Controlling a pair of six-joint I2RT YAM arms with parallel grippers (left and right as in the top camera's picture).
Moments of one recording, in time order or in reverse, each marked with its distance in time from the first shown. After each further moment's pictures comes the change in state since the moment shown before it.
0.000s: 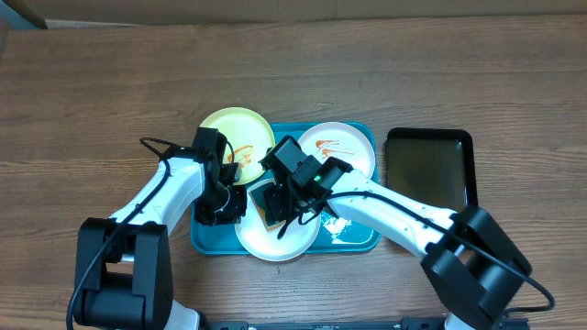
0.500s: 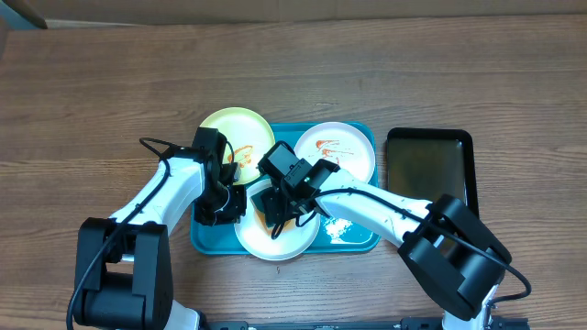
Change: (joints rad) left arm 0.000 0.000 0.000 0.002 -0.004 -0.016; right arm 0.015 0.082 0.018 0.000 0.043 -0.013
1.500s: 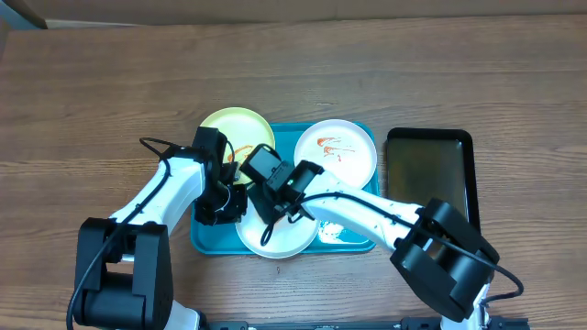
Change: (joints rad) left arm -0.003 0.000 0.002 0.003 0.008 -0.006; right arm 0.065 0.032 0.106 -0.066 0.173 -0.089
